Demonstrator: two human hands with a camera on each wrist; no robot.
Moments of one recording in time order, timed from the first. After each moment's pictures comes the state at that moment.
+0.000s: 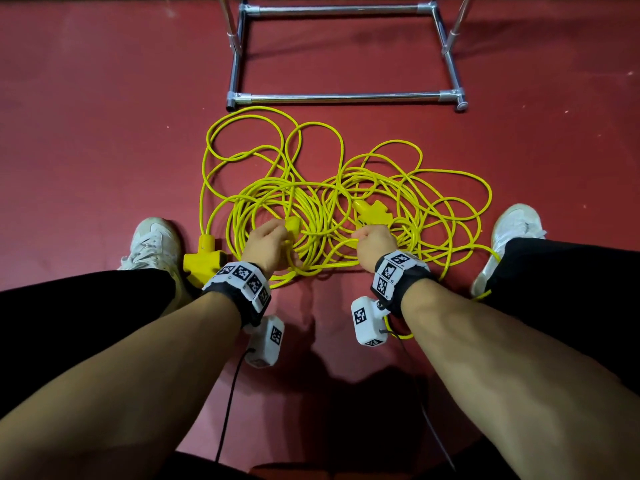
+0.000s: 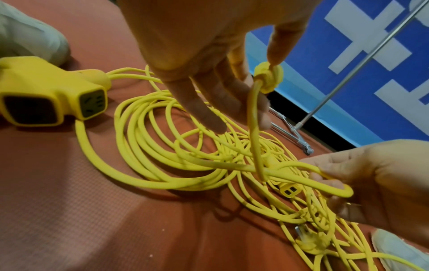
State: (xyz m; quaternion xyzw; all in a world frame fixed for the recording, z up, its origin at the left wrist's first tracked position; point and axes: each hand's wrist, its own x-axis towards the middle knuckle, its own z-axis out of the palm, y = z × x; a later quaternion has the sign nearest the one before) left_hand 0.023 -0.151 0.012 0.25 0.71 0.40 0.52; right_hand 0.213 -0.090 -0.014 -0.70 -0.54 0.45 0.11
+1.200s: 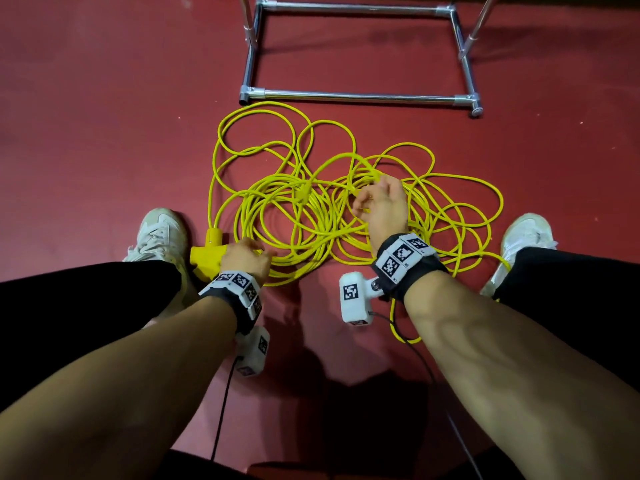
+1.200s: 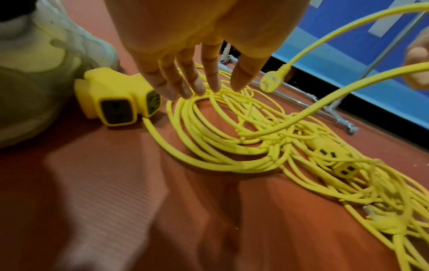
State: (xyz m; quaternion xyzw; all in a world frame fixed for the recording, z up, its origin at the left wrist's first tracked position) left_hand -0.025 -0.174 -0.036 0.33 0.88 0.14 0.30; right_hand 0.174 -0.069 0.021 -0.56 -0.39 0.55 0.48
